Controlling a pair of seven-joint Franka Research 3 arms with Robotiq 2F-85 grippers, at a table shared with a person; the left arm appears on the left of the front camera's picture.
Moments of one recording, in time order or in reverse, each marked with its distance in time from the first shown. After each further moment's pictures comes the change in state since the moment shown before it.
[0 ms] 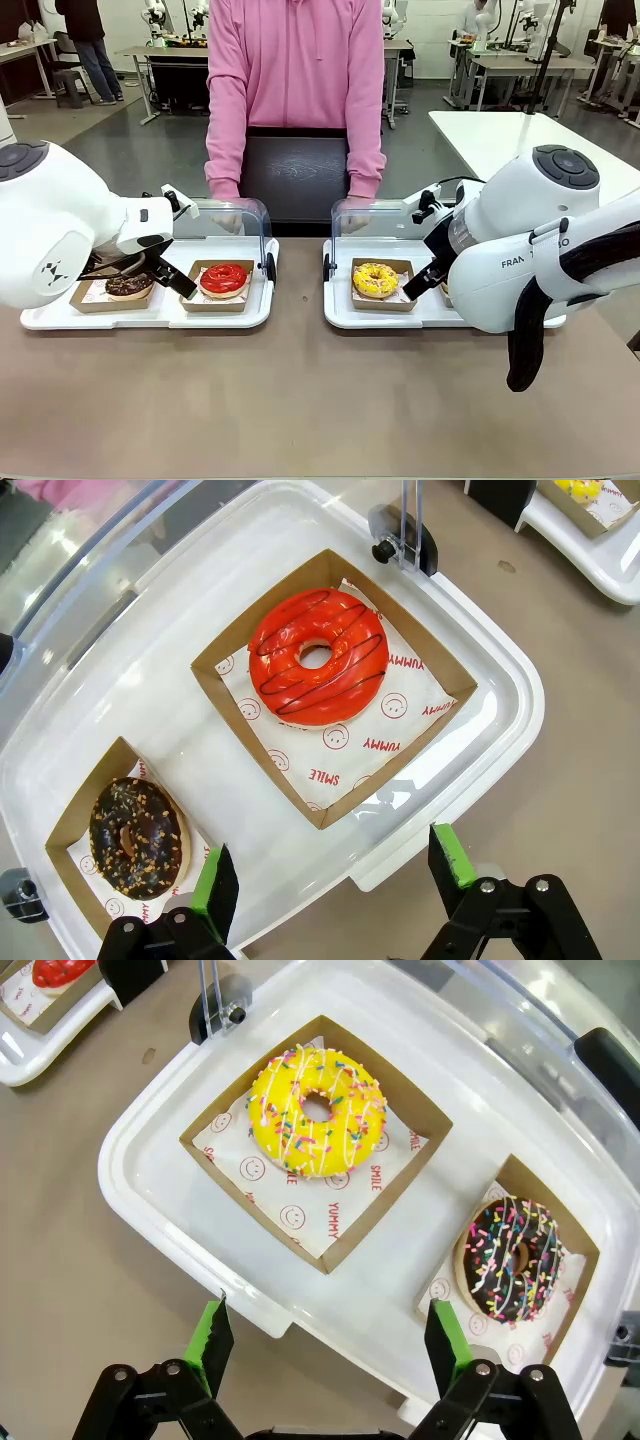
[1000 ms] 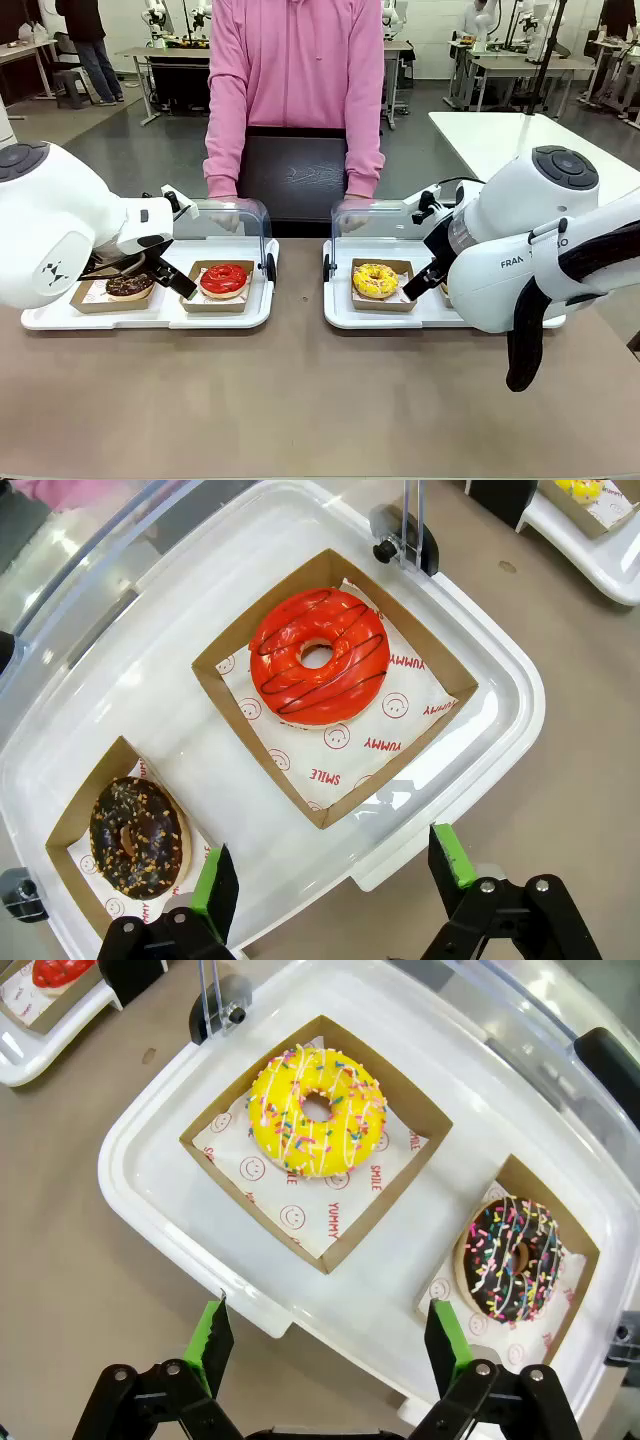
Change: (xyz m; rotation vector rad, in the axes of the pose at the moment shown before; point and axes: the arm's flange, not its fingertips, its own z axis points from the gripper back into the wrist) left arm 0.000 0.001 0.000 0.000 0.000 0.002; right arm 0.000 0.000 0.000 0.000 0.000 0.000
